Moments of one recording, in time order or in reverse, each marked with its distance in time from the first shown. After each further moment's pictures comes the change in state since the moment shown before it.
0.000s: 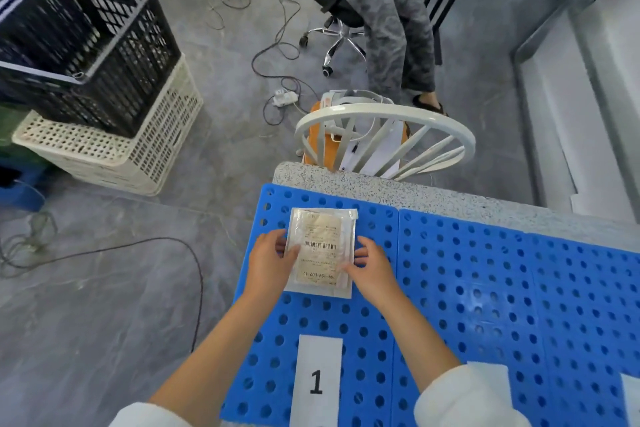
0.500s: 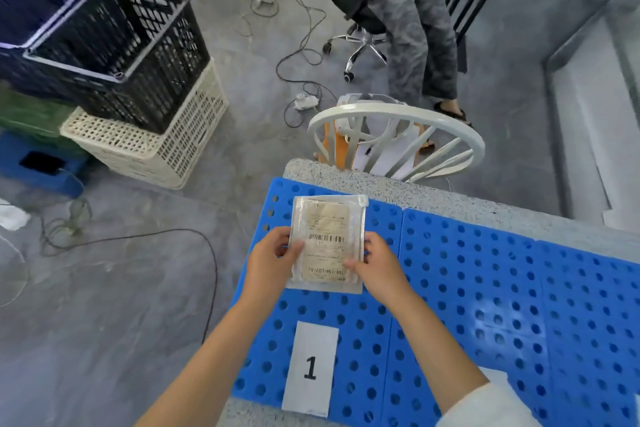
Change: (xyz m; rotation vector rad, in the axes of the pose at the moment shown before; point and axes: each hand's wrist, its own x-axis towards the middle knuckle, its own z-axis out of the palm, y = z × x) left_hand -0.050 0.020 -0.011 -0.201 0.031 0.037; right_hand -0.025 -0.007 -0.025 0.096 -0.134 -0.115
